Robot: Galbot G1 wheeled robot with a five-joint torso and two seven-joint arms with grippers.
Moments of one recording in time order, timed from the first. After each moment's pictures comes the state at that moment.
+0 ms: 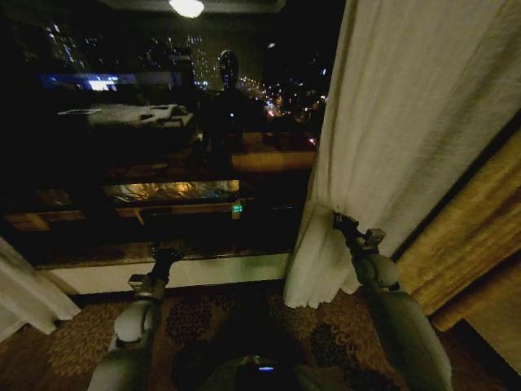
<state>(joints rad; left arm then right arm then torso) 1.43 -1.35 -0.68 -1.98 -0.29 0.02 0.13 -1.13 1.14 0.64 1.79 0.49 -0.23 0.00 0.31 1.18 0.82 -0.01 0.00</state>
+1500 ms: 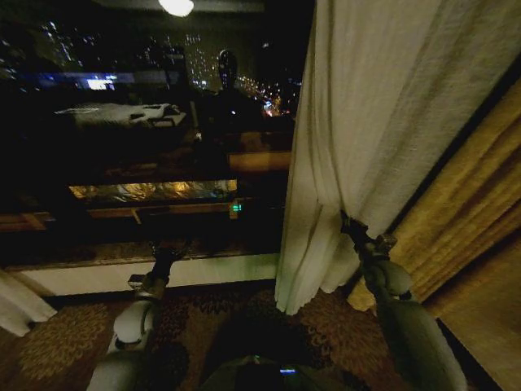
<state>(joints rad) 1.44 -1.35 -0.67 -2.00 -0.29 0.02 0.13 -1.21 1.13 0.70 1.84 0.52 -0.22 -0.01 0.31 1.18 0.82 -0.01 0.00</state>
